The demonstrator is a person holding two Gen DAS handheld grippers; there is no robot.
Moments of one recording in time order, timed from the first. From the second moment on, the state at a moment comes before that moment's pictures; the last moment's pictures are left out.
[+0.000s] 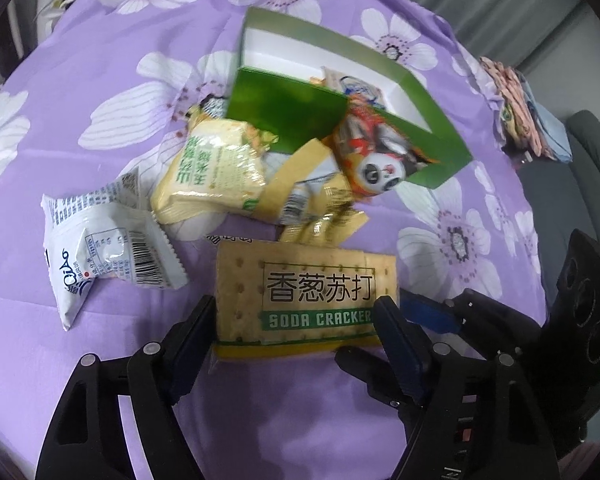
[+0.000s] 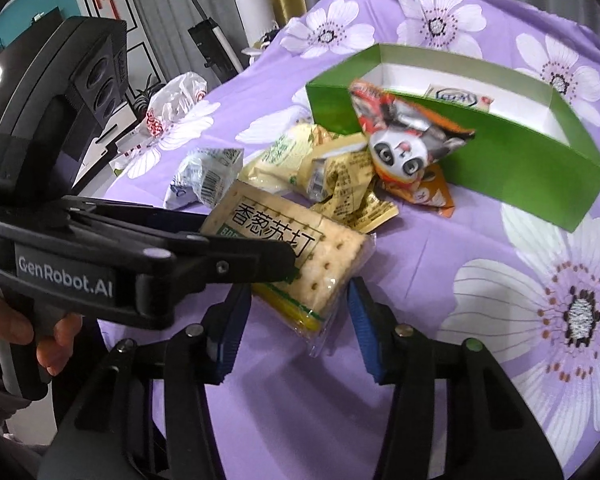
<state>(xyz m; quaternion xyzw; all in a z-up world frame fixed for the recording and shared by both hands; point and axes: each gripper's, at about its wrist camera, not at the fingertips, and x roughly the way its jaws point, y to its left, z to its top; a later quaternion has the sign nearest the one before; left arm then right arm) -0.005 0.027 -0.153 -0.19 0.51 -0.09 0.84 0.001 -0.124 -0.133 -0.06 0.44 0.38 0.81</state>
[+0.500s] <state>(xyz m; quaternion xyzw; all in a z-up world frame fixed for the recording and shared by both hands) -0.008 0.001 -0.113 -0.17 0.47 -0.11 0.86 -0.008 -0.149 -0.094 -0.05 0.40 0.37 0.84</state>
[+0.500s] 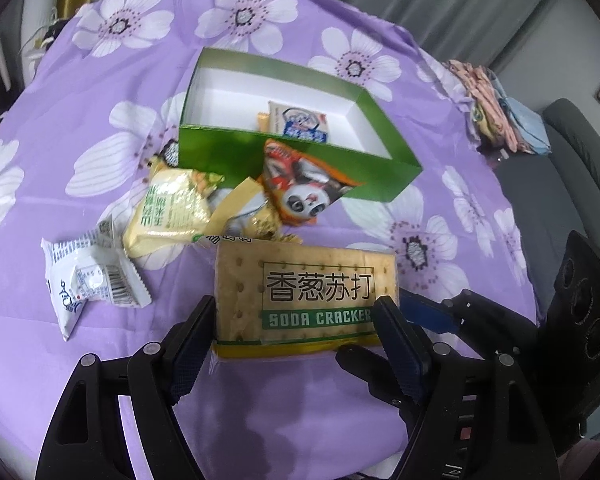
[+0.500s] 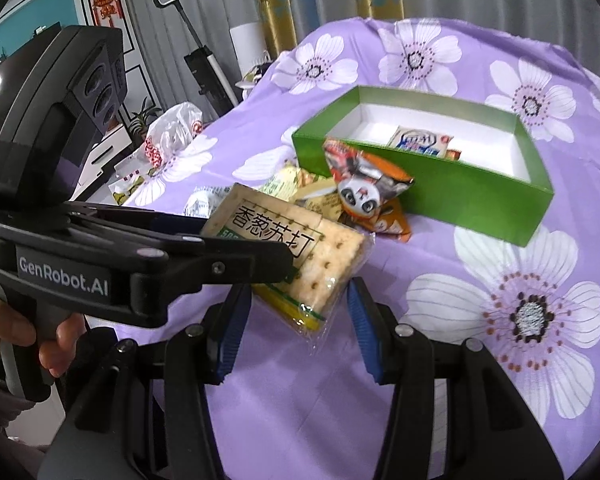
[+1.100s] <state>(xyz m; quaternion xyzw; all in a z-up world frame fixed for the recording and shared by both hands) 0.013 -0.008 -0.069 -0.15 0.42 -0.13 0.88 0.007 -0.161 -0.064 -0.04 0.35 0.35 0.87</state>
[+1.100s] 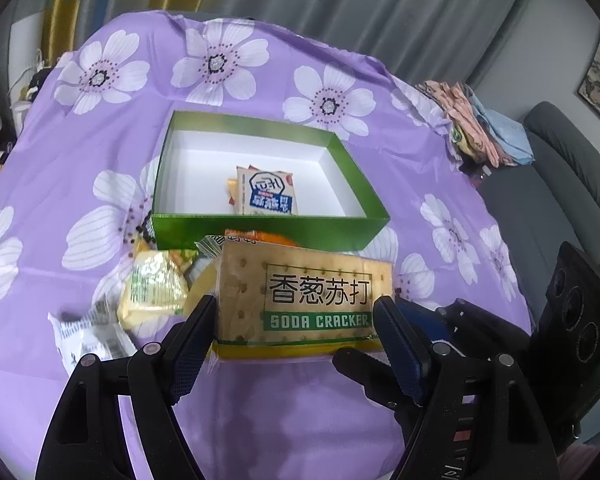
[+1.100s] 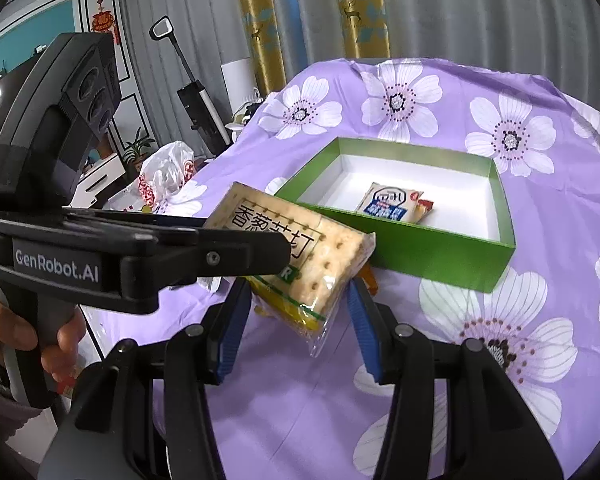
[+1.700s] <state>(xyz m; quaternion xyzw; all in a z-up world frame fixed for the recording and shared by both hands) 0.069 -0.005 -0.049 -0.13 0.41 -0.14 0.89 0.058 -0.155 -0.049 -0.04 0.31 0.33 0.89</state>
